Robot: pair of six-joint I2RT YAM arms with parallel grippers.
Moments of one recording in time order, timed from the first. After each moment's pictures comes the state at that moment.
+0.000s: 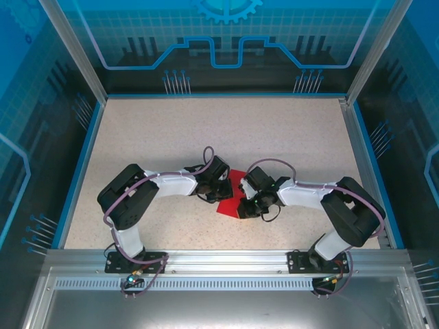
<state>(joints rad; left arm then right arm) -0.73 1.81 0.94 -0.20 0.27 -0.96 0.71 1.56 0.69 -0.37 -0.43 0.51</state>
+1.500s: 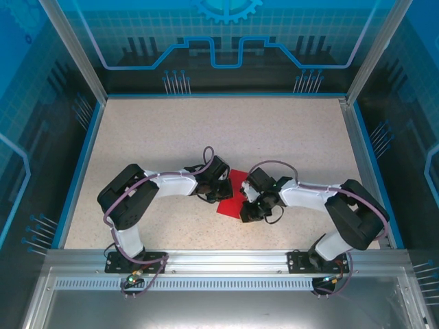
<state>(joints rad) -0.73 1.81 0.94 -0.20 0.27 -0.96 0.71 1.52 0.69 -0.48 -0.47 0.47</state>
